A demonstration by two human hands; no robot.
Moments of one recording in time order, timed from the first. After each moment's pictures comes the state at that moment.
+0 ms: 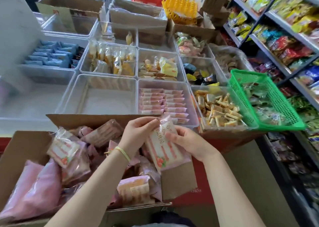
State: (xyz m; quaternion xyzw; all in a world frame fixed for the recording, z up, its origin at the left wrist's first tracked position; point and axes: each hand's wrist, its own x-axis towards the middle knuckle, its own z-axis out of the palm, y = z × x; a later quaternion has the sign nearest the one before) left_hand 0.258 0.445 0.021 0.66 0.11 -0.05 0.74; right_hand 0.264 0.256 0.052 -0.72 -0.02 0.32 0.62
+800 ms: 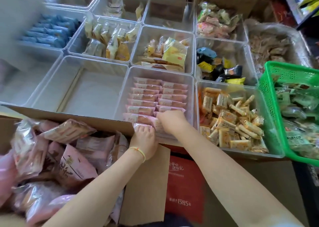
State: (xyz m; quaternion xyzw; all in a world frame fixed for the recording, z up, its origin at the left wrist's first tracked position) left_hand 0.367 0.311 -0.107 0.98 0.01 -0.18 0.02; right_hand 0.462 0.216 -0.050 -0.91 -0.29 0.28 -0.07
